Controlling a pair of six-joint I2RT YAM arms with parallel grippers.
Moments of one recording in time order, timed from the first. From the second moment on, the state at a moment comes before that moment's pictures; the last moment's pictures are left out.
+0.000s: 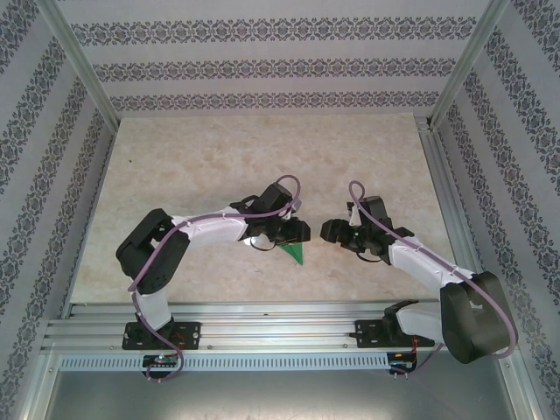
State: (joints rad) left arm -0.80 1.83 1.12 -0.19 0.47 -0.87; right arm 0.32 1.21 0.53 -0.23 -0.38 0.59
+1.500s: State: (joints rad) left arm -0.71 1.71 0.79 -0.10 0.39 -0.88; right arm 0.49 1.63 0.56 0.26 -0.50 0.95
